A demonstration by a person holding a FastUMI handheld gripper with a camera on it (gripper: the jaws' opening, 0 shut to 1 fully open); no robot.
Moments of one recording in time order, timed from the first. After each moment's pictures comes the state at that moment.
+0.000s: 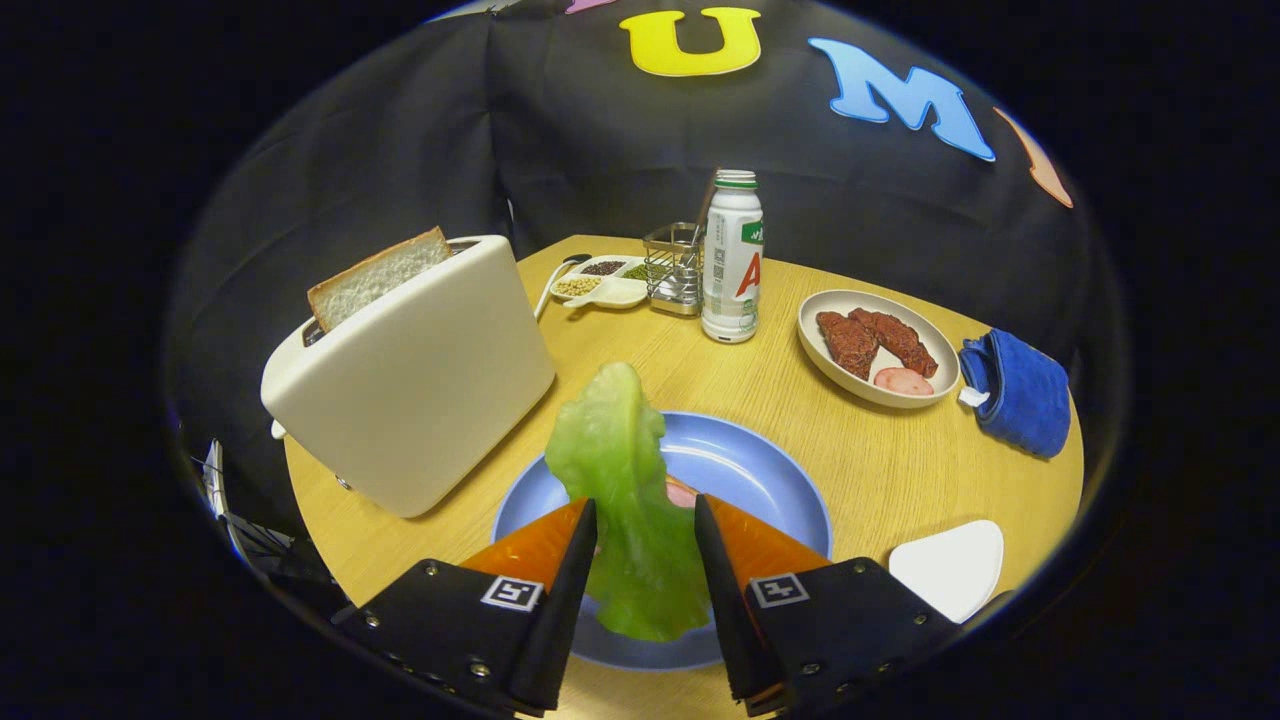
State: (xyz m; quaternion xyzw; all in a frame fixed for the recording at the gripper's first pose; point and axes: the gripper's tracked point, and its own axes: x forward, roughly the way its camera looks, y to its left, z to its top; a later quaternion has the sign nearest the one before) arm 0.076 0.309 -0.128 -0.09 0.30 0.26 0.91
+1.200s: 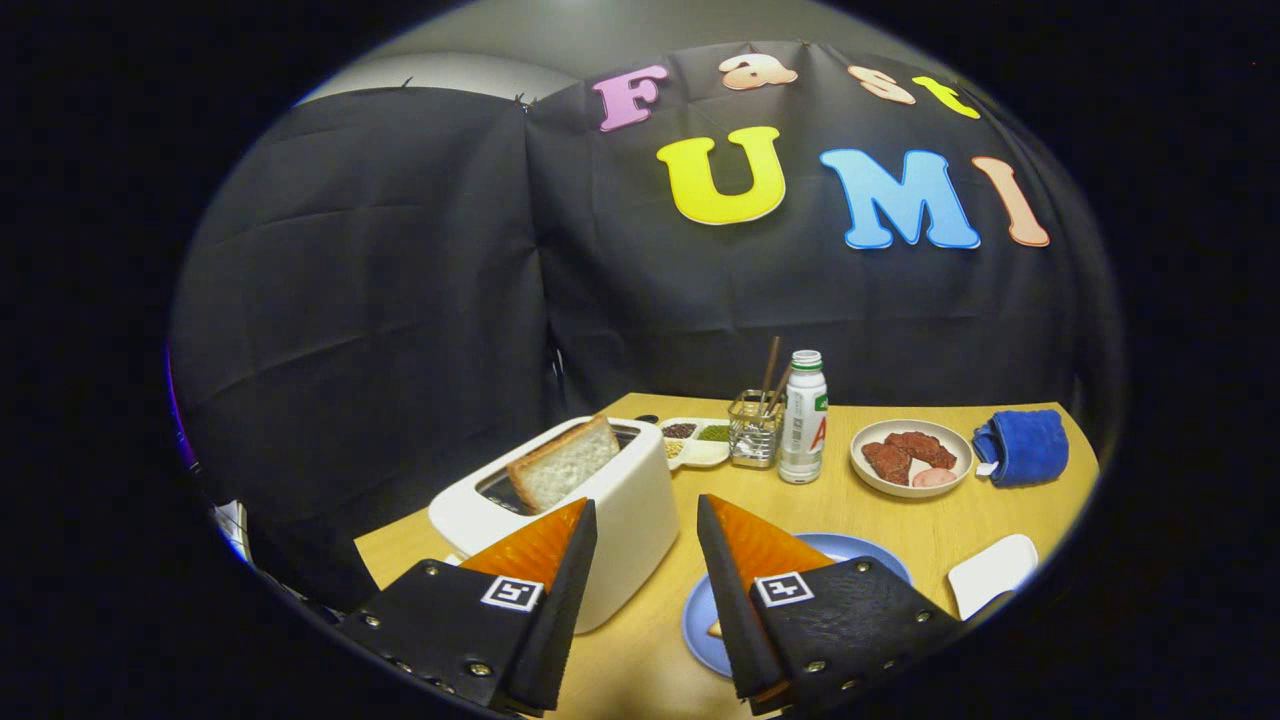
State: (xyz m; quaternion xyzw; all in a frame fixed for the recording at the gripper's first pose) arm 0.006 0.426 -0.009 0.00 0.07 0.29 0.96
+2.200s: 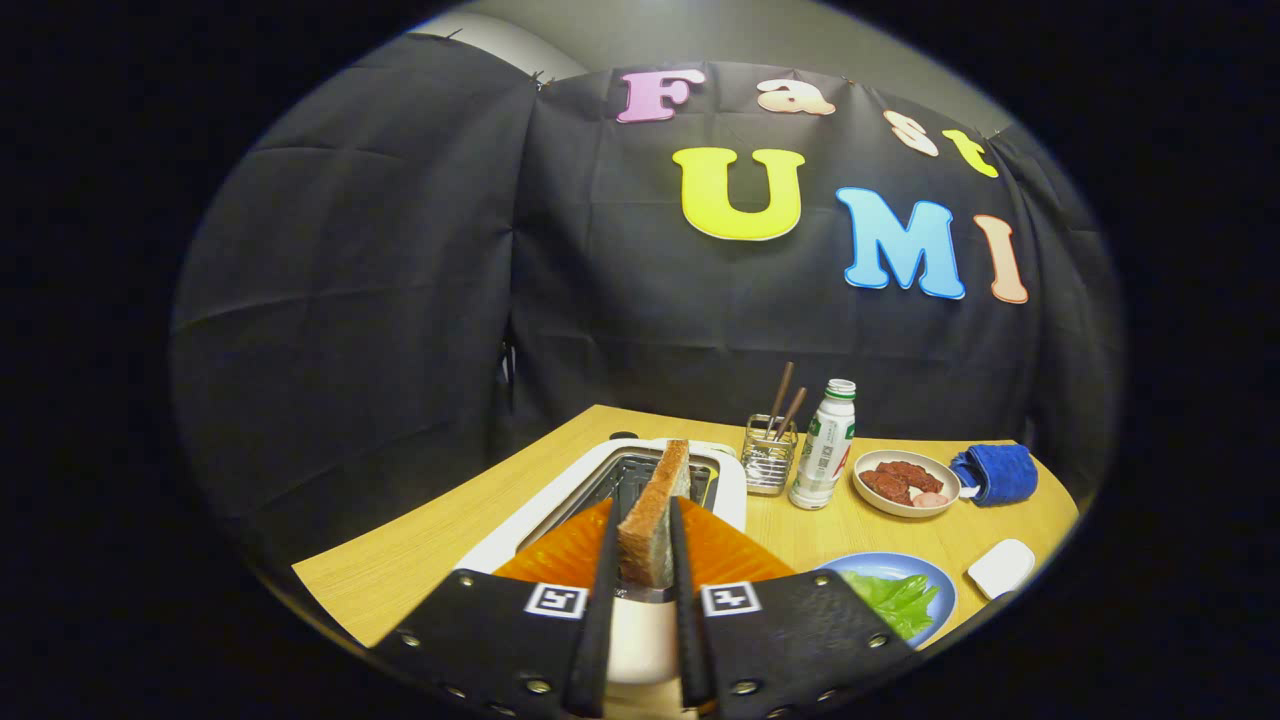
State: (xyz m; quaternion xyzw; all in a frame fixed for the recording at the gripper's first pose) arm 0.045 0.519 -0.026 -0.07 0.05 0.15 0.98
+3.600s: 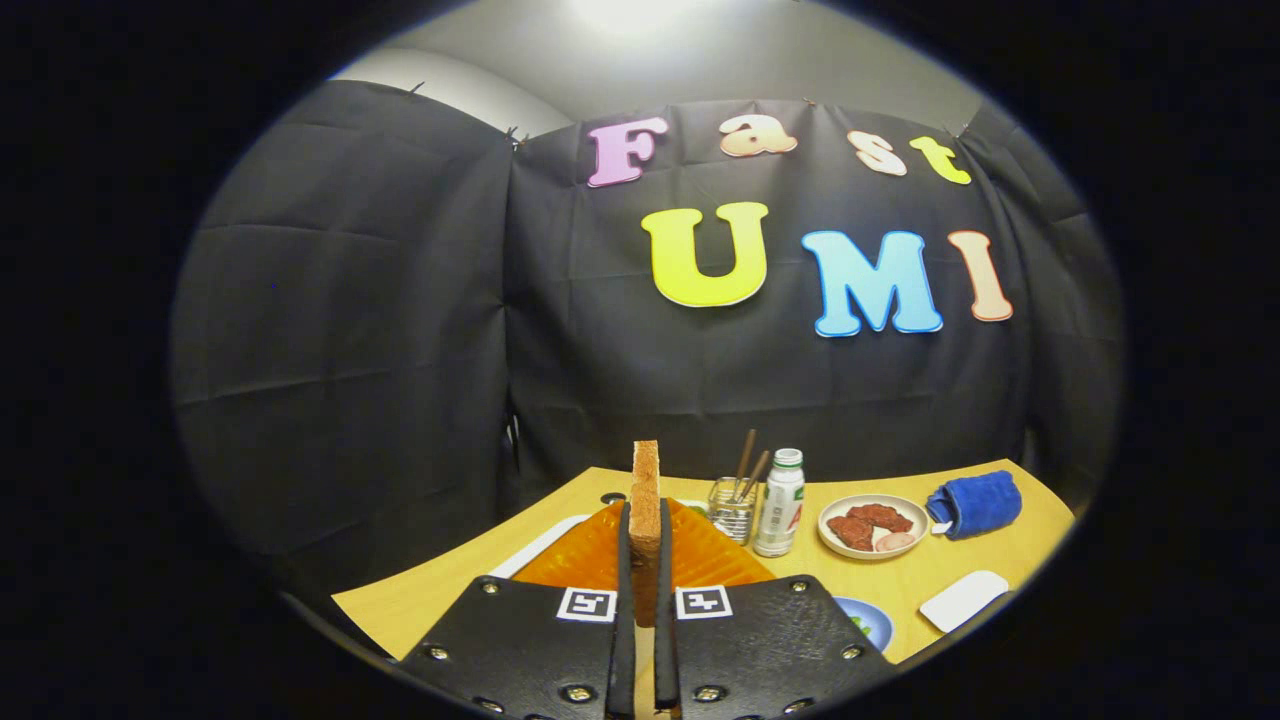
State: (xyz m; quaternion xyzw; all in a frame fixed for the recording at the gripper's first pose) arm 0.010 0.437 0.060 -0.01 -0.01 0.18 0.98
